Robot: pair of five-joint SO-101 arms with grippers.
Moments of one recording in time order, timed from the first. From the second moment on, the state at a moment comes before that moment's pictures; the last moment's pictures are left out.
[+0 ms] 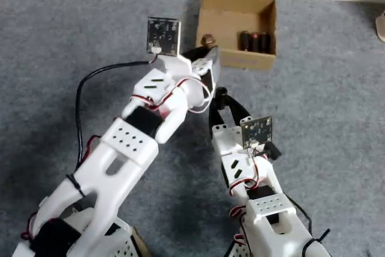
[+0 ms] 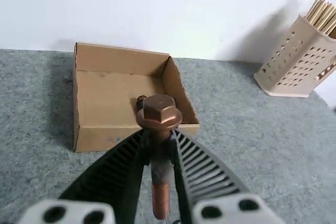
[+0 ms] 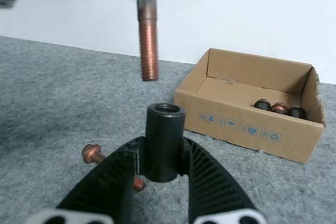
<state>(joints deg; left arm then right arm) 24.9 -25.7 34.7 14.5 26.7 -20.4 -48.1 95.3 -33.2 2.8</state>
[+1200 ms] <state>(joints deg) 29.5 -31.3 43.6 9.5 31.8 -22.1 -48.0 95.3 -33.1 2.9</state>
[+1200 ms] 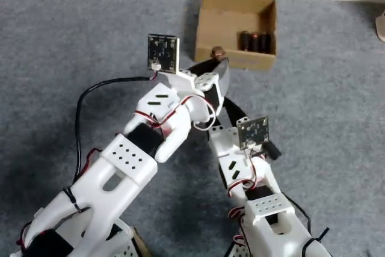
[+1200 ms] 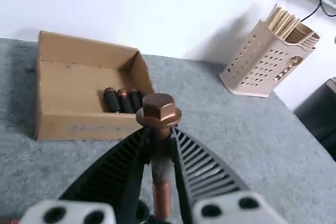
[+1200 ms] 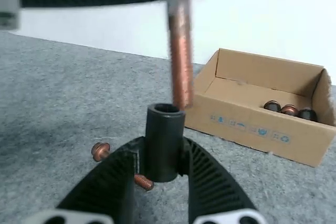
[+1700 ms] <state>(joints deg) 30.0 -31.3 45.1 8.7 27.4 -22.2 -48.1 95.3 -33.1 2.9</state>
